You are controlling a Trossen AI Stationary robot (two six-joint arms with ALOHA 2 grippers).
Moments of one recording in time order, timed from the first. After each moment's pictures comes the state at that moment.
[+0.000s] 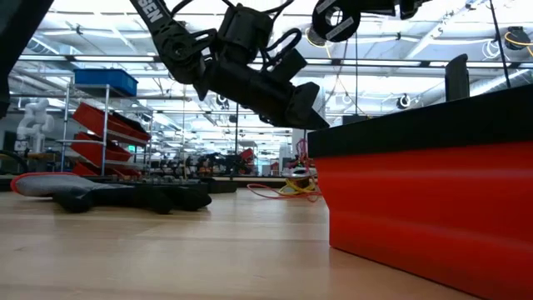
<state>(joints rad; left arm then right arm) 0.08 1.96 1.06 0.60 -0.22 0.13 0.30 1.04 0.64 0.40 0.82 -0.30</state>
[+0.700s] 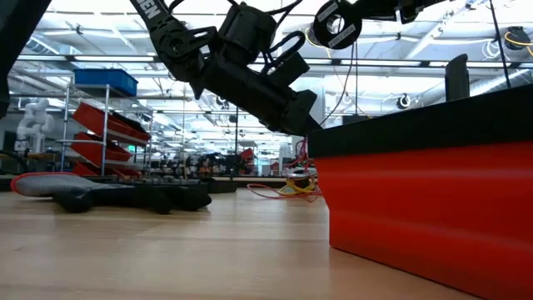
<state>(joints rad) 0.06 1.95 1.06 0.52 -0.24 0.15 0.30 1.04 0.63 0.34 0.82 -0.27</state>
